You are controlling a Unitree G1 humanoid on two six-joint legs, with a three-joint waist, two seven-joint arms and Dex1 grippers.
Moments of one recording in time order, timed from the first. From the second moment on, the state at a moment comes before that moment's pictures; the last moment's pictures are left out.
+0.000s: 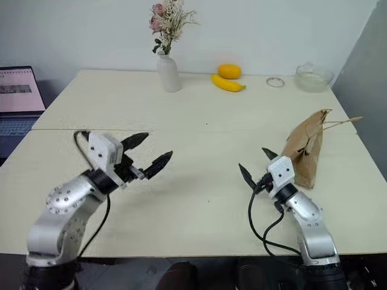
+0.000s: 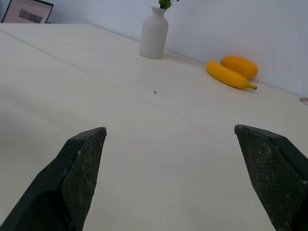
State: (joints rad) left arm -0.29 0.60 0.12 -0.45 -0.49 0.47 -0.71; right arm -0.06 -0.35 -0.01 -0.40 0.18 0.15 0.45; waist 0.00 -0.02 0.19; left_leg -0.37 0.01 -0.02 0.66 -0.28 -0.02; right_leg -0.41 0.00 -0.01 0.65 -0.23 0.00
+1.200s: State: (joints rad) left arm -0.53 0.55 -0.03 -0.31 -0.52 0.48 -0.88; right arm -0.49 -0.35 -0.34 -0.61 0.35 1.22 -0.14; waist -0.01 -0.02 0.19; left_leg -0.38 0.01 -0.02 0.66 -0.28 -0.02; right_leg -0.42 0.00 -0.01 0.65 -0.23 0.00
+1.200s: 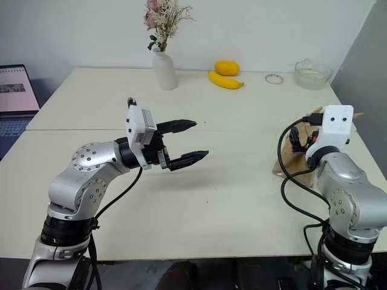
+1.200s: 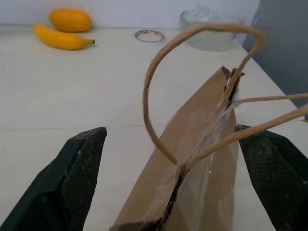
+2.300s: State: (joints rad) left arm -0.56 0.56 0.04 -0.31 -0.65 0.56 -0.90; right arm -0.70 -0.36 -0.41 -0.36 0.30 1.14 -0.06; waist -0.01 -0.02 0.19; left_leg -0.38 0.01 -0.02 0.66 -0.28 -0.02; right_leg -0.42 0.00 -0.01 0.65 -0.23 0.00
